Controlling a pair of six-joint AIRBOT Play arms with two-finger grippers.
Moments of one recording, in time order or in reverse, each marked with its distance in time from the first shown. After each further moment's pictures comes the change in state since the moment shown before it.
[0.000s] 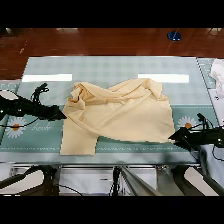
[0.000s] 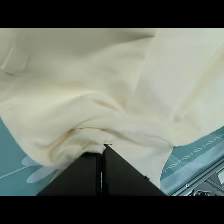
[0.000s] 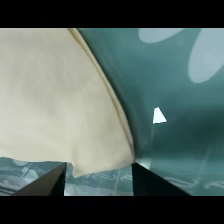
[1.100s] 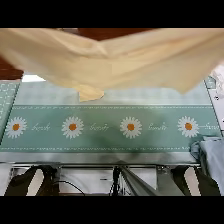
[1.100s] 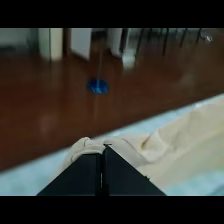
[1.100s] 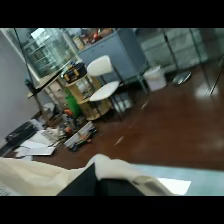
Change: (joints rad) left arm 0.088 0.684 0.692 -0.325 0.103 -0.016; right arm 0.000 0.407 1.025 0.828 -0.009 -0.027
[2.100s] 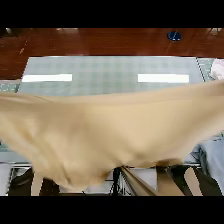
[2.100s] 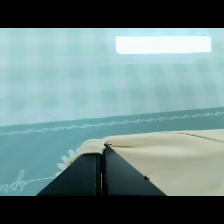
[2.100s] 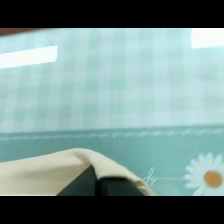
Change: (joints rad) left arm 0.119 0.116 -0.201 0.384 -0.408 -0.246; right arm 0.084 -0.064 0.104 -0.735 0.446 0.252
